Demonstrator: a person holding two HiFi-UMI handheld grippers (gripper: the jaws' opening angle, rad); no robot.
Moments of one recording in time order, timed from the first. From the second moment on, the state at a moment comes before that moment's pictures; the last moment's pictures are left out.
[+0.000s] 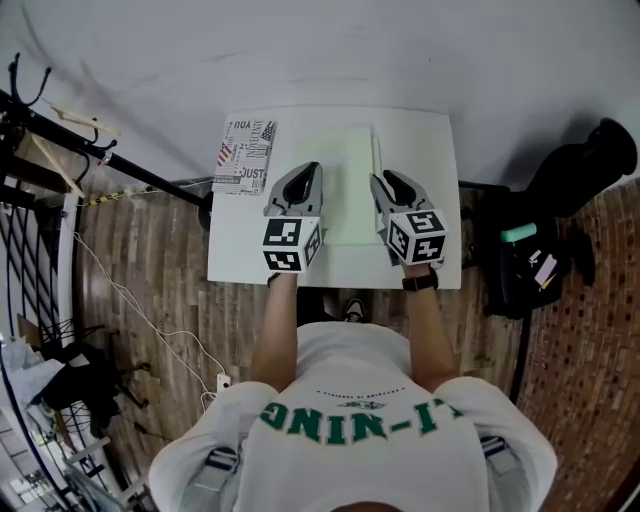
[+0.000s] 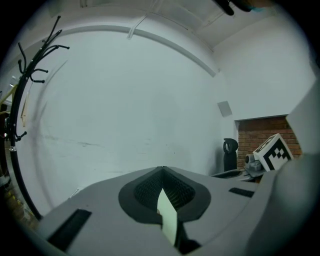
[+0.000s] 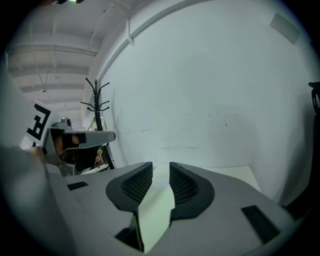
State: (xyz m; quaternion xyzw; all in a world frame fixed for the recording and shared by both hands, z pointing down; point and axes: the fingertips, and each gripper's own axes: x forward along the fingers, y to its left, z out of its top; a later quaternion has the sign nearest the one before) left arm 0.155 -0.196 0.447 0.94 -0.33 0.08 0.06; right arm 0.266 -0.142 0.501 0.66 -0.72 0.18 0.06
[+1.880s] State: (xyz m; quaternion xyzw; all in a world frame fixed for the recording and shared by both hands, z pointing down) left arm 0.141 -0.311 0.490 0.94 -0.30 0.11 0.11; right arm 0.274 -0.202 0.643 0.56 -0.65 0.51 -0.05
